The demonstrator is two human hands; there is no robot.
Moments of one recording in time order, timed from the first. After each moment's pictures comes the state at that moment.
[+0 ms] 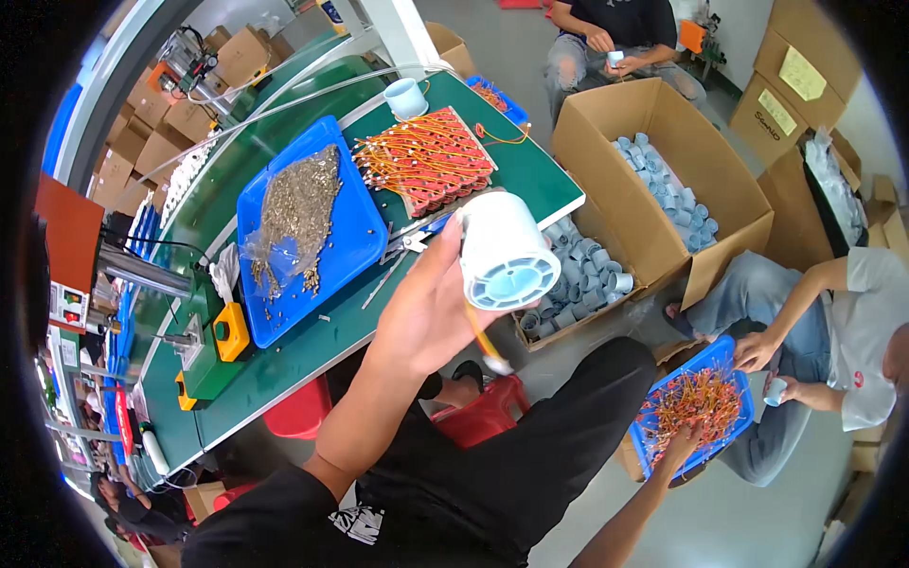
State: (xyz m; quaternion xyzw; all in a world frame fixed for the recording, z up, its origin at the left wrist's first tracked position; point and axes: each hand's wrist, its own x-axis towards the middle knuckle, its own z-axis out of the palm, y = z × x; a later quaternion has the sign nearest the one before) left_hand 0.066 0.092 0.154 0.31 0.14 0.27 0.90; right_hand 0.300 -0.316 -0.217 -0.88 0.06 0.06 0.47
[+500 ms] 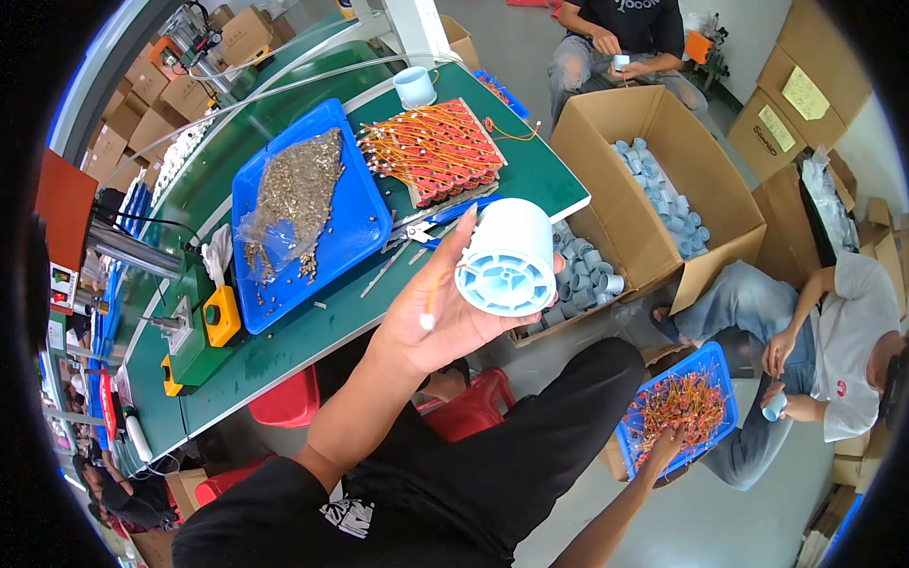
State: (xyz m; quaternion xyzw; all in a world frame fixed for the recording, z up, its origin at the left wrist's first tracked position) left_hand 0.068 0.098 0.138 0.12 0.08 0.17 0.97; right_hand 0.354 -0.395 -0.306 -0.59 -0.26 -0.54 -0.54
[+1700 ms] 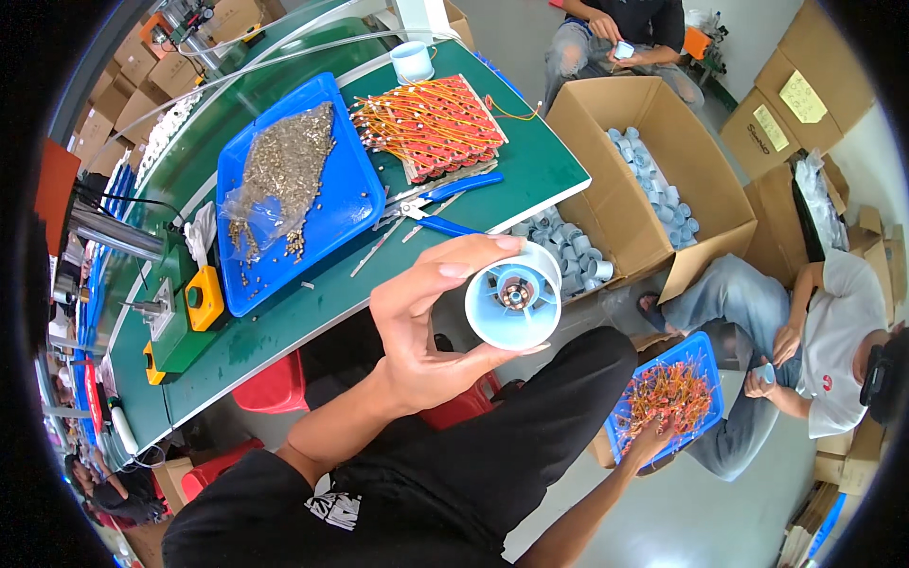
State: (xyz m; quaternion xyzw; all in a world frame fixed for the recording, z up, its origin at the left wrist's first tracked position) left_hand 0.050 0.073 0.122 0.71 0.00 0.56 0.42; right_hand 0.267 -0.287 -0.160 -0.92 0.04 -0.01 0.39
